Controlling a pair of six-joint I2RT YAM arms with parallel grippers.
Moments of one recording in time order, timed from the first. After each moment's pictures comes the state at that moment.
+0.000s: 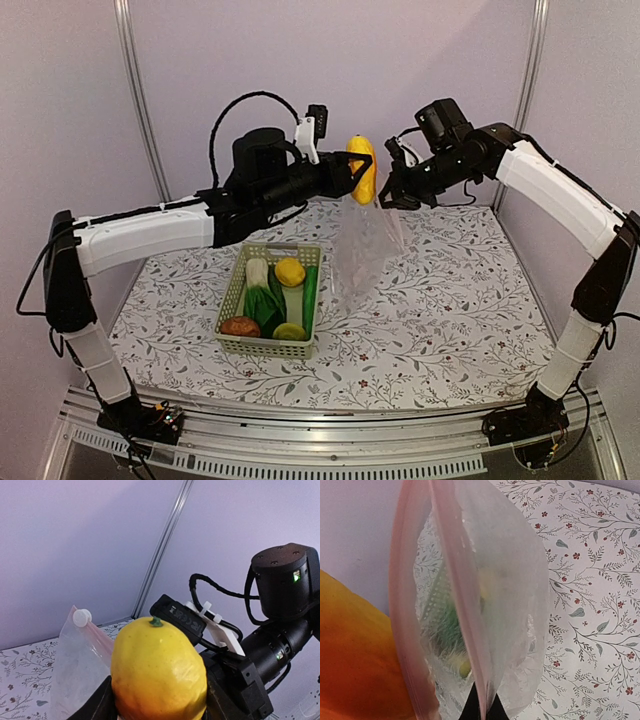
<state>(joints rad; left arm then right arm) -0.89 1.75 1.50 0.28 0.00 -0.39 0.62 1.75 1.89 -0.94 -0.33 0.48</state>
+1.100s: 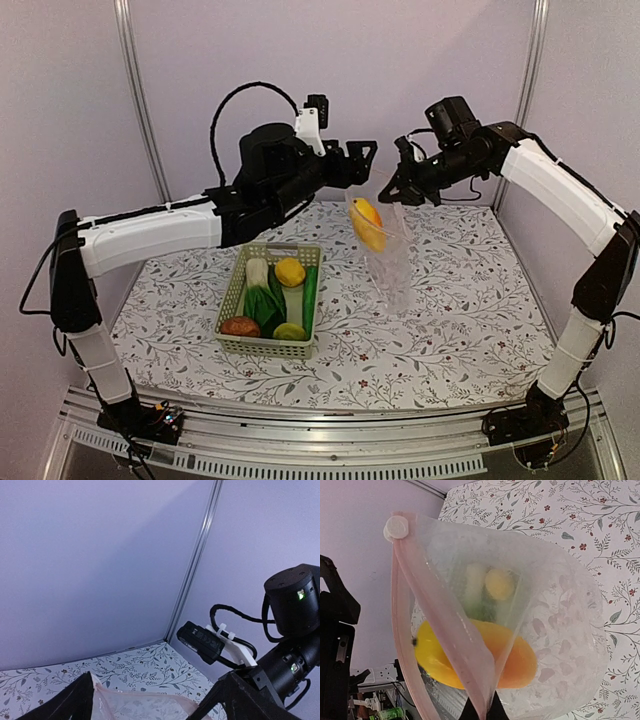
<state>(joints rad) -0.94 1.79 1.56 0.32 -0.26 -0.28 0.56 1.75 1.89 -0.93 -0.44 0.59</state>
